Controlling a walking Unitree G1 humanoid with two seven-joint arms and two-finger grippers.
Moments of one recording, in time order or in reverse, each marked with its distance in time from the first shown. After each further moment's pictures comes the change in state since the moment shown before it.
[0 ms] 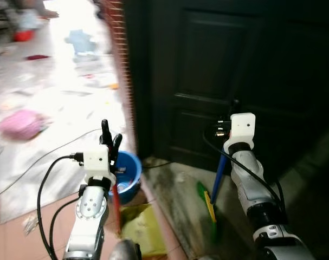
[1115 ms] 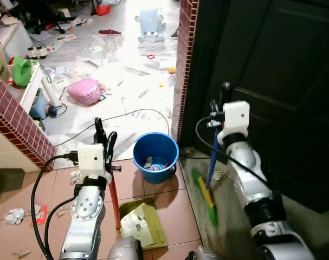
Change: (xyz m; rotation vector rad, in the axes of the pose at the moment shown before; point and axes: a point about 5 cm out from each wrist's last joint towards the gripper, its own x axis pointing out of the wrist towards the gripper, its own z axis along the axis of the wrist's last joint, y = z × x) left arm -0.003 0.006 0.003 0.004 -0.012 0.030; right arm 0.008 0.012 0.037 -0.047 -0.162 0.112
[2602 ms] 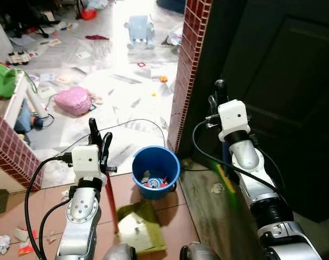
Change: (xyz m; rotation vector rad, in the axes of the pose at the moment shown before) left arm -0.004 0.003 0.000 0.000 0.001 0.012; right arm -0.004 -0.001 0.008 -0.166 -0.085 0.062
